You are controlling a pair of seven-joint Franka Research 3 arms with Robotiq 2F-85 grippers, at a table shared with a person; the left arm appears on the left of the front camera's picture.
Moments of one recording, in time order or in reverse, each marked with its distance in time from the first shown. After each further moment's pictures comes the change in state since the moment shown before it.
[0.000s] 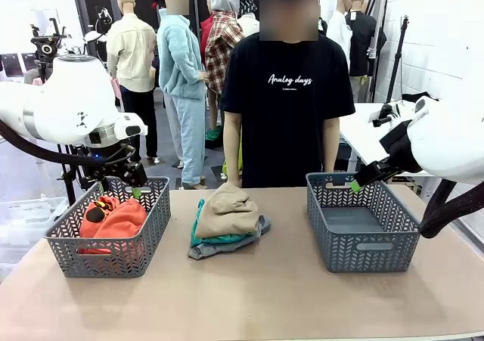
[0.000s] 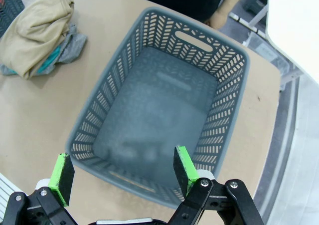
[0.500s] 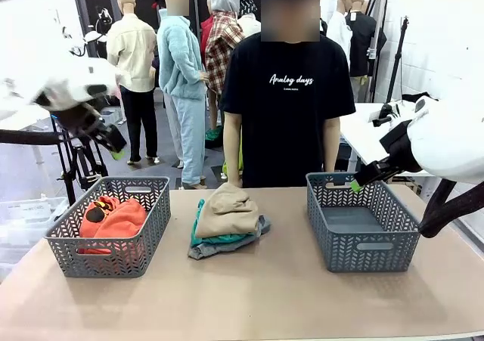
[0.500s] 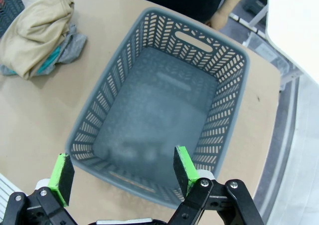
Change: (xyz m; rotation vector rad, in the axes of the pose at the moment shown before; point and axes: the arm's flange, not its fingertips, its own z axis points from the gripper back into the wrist) left arm -0.083 -0.021 0.154 0.086 -0.333 -0.230; right arm 0.000 0.000 0.000 0.000 0.000 0.000
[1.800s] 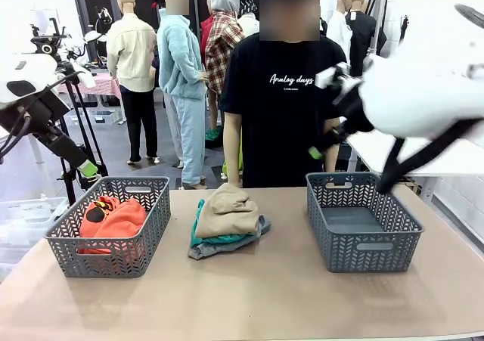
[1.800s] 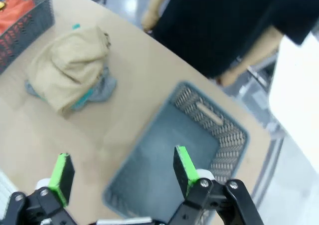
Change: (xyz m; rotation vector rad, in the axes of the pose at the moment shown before) left arm -0.062 0.017 0.034 -0.274 -0.036 -0.211; right arm 0.109 0.071 0.009 0.038 -0.044 0.242
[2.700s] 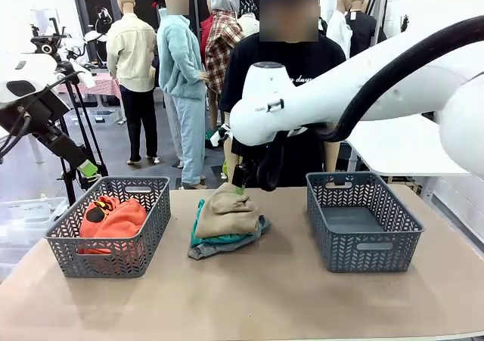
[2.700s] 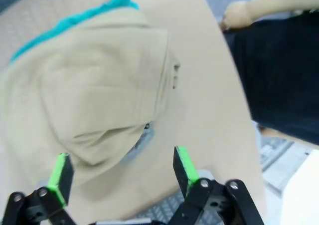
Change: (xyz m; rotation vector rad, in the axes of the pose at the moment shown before) left arm 0.000 0.000 0.000 0.002 0.000 0.000; right arm 0.117 0.054 -0.275 0.163 0.438 0.347
